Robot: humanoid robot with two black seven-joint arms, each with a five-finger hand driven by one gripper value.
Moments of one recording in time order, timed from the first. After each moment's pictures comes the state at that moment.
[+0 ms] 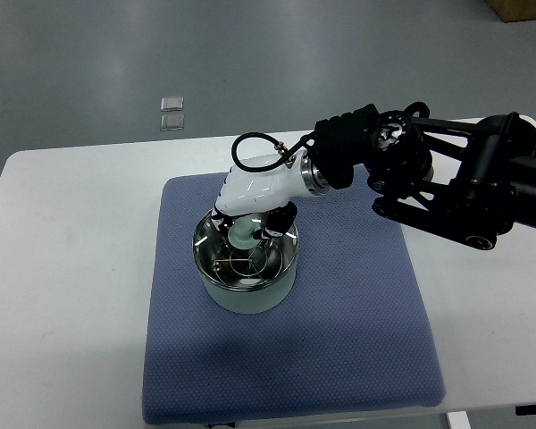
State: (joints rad) left arm -0.02 0.00 -0.04 -0.16 0.00 -0.02 0.04; right arm 1.17 -0.26 0.33 1.30 -2.04 0.46 0.29
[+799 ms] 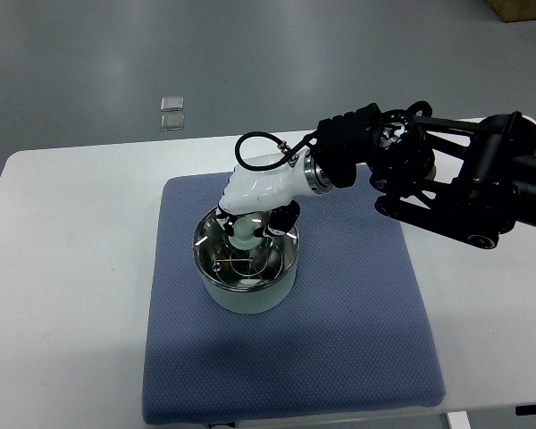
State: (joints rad) left arm -0.02 0.00 -0.04 -0.16 0.00 -0.02 0.04; right arm 1.17 -0.27 0.33 1.30 -2.04 0.47 0.29
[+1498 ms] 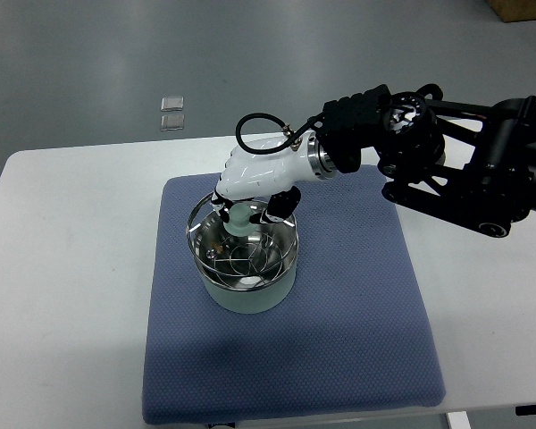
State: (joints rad) left arm -0.02 0.00 -0.04 -0.16 0.00 -0.02 0.04; right arm 1.21 -0.31 0.35 1.34 -2.01 0.46 0.30
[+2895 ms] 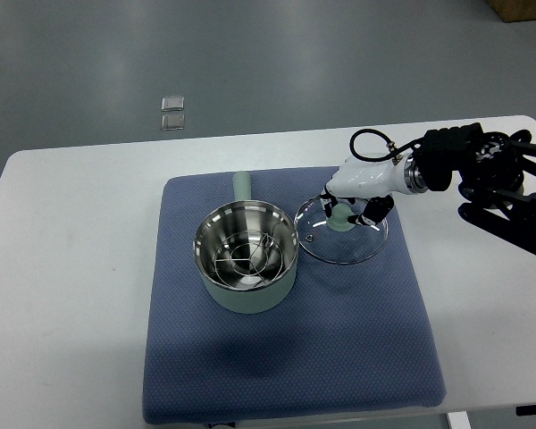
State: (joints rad) left arm -0.02 0.00 -0.04 -0.16 0.00 -0.02 0.04; right arm 0.98 -0.48 0.35 1.15 -2.06 0.32 0.29
